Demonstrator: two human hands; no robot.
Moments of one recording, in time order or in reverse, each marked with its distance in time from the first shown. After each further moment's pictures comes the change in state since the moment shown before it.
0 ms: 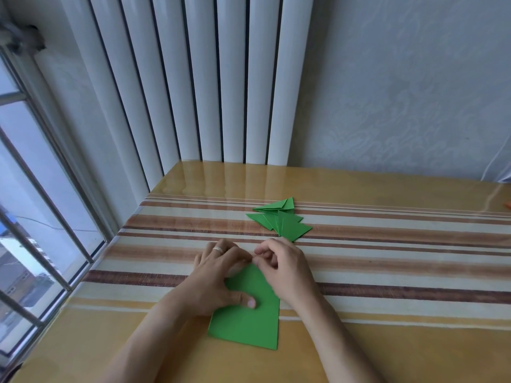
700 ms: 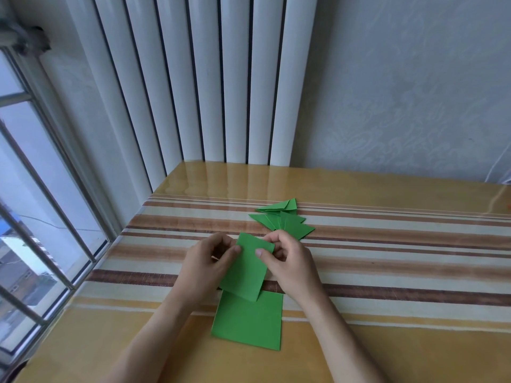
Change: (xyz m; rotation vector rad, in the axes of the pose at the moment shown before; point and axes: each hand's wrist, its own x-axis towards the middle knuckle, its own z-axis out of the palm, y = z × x) left_hand 0.002 0.008 -0.005 -0.466 0.449 -0.135; right_hand 0.003 0.000 -0.003 0.365 0.044 0.141
